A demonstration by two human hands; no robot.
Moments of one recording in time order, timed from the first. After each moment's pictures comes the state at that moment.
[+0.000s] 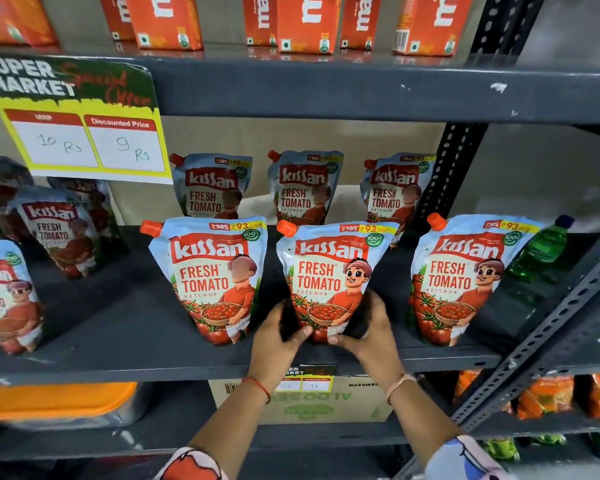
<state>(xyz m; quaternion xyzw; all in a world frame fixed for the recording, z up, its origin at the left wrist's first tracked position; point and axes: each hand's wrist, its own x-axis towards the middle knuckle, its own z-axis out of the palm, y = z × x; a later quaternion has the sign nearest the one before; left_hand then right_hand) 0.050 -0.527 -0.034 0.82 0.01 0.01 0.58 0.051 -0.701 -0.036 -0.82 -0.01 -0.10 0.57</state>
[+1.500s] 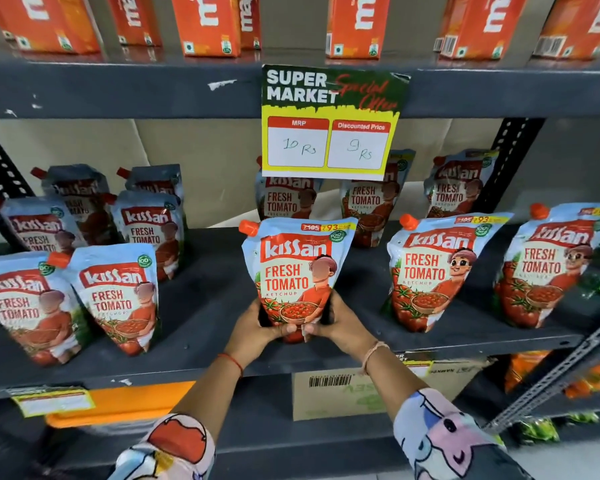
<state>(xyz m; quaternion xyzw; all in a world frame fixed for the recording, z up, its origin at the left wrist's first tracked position) 0.074 -0.319 -0.033 0.78 -0.02 -0.07 0.62 0.079 -0.500 -0.039 -0.76 -0.08 0.10 0.64</state>
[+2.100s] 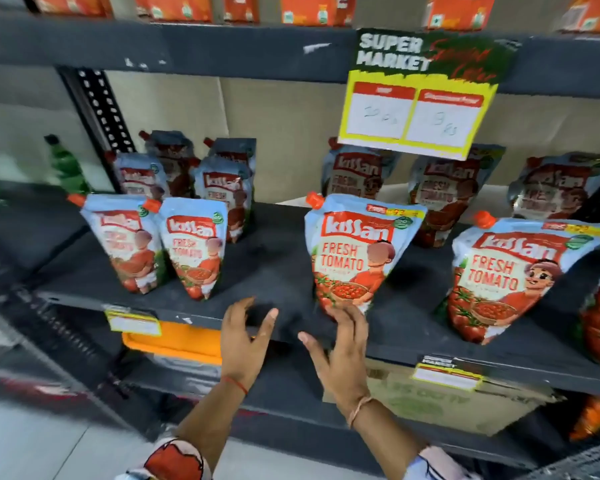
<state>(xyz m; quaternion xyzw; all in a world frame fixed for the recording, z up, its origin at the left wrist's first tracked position) -0.013 -0.275 -0.045 0.81 0.15 0.23 0.52 0.002 -0.427 -0.065 -0.82 -0.15 -0.26 0.48</state>
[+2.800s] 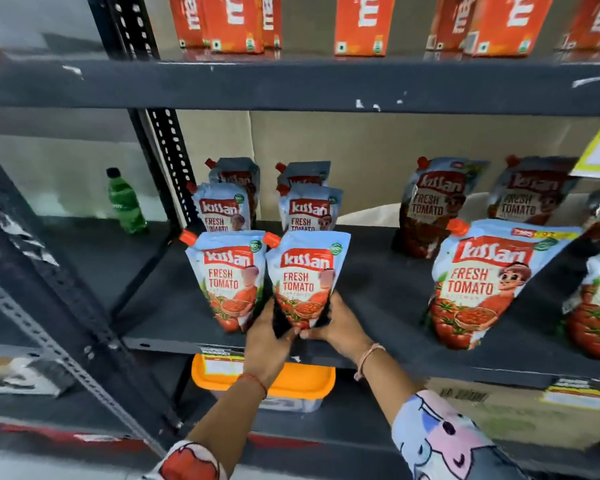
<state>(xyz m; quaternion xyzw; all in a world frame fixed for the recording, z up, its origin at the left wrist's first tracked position) 0.019 -0.098 -0.032 0.84 0.06 0.10 0.53 0.077 -0.239 -0.042 -0.78 -0.12 0.10 0.60</state>
